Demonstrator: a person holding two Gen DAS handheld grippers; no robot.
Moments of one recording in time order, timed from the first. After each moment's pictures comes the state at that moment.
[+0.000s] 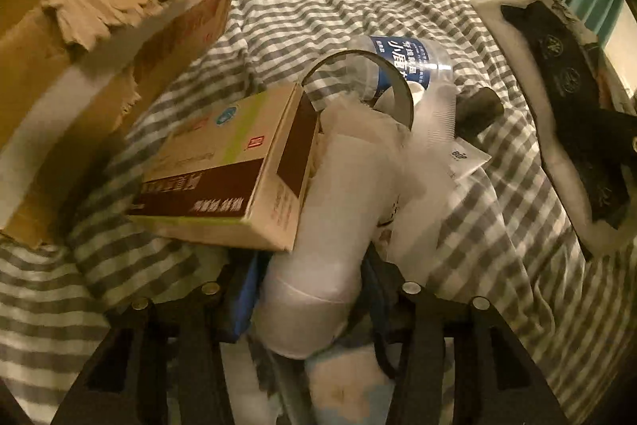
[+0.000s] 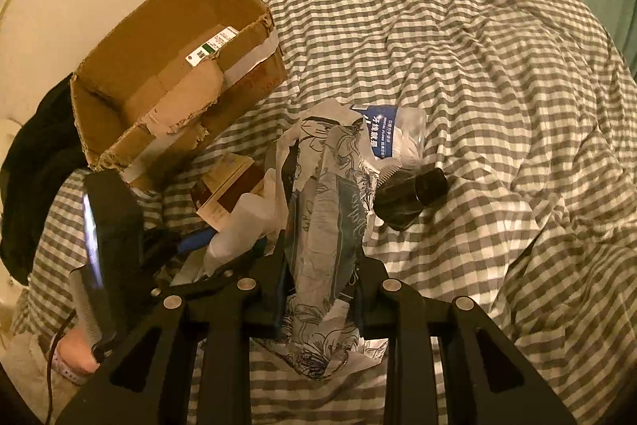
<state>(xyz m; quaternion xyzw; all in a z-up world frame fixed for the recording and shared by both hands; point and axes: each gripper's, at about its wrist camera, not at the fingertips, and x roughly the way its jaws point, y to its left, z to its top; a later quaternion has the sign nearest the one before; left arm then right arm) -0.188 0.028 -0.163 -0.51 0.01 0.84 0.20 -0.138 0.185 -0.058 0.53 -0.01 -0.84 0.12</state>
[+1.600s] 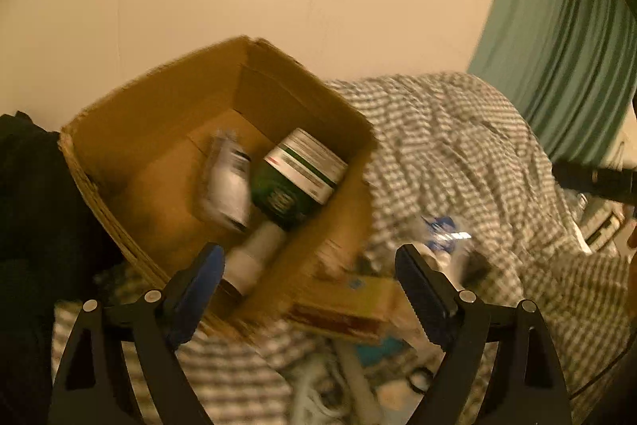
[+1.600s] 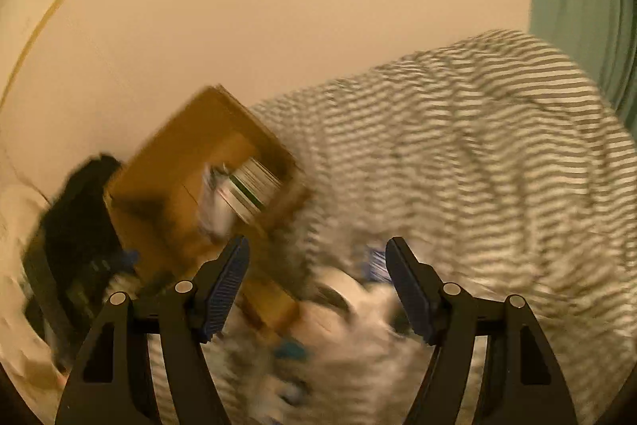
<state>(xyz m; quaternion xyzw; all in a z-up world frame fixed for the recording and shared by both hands) -0.181 -0.084 -0.010 -0.40 -0.06 0.91 0.12 -0.176 0.165 0.046 0.45 -0.05 -0.89 0.11</state>
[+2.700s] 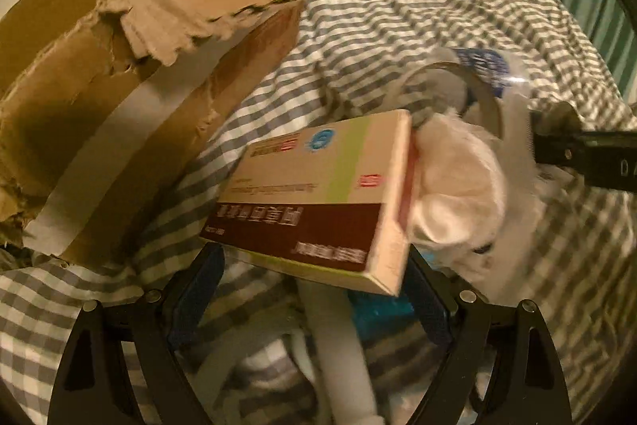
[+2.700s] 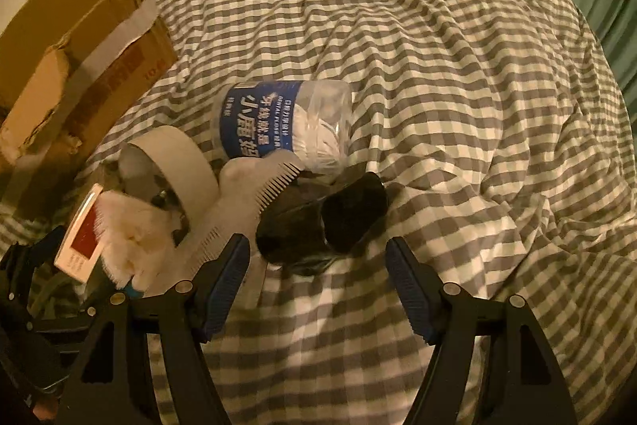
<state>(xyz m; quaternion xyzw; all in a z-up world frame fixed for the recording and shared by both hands) -0.175 0.003 -0.157 -0.49 0.06 0.86 0.08 -0.185 0.203 -0.144 0.55 0.03 -0.83 0.01</state>
